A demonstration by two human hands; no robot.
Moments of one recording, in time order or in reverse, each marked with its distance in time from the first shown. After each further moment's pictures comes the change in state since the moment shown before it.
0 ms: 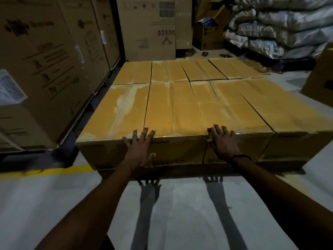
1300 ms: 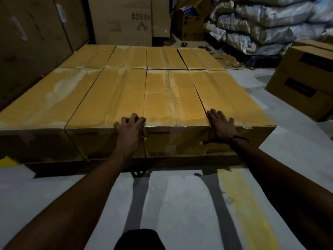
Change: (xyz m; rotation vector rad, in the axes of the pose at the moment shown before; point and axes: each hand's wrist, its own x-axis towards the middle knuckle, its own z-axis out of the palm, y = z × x) left_hand 0.071 0.239 0.013 -0.064 0.305 -0.071; right_hand 0.003 0.250 -0.044 0.025 -0.192 0.046
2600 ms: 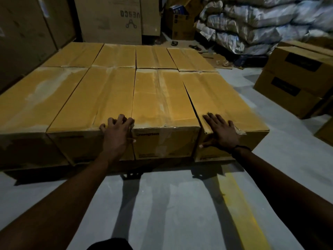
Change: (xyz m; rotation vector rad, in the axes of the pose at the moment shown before) left_hand 0.001 0.001 -0.001 0.033 0.025 0.012; right_hand -0.030 0.043 0.014 -0.098 0.142 -0.096
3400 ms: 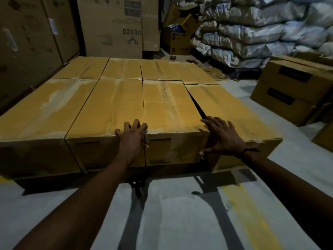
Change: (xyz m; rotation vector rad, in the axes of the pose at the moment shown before) left_hand 0.002 -0.003 -0.009 -0.009 -0.029 0.046; right_hand -0.018 -0.055 -0.041 0.090 0.057 -0.119
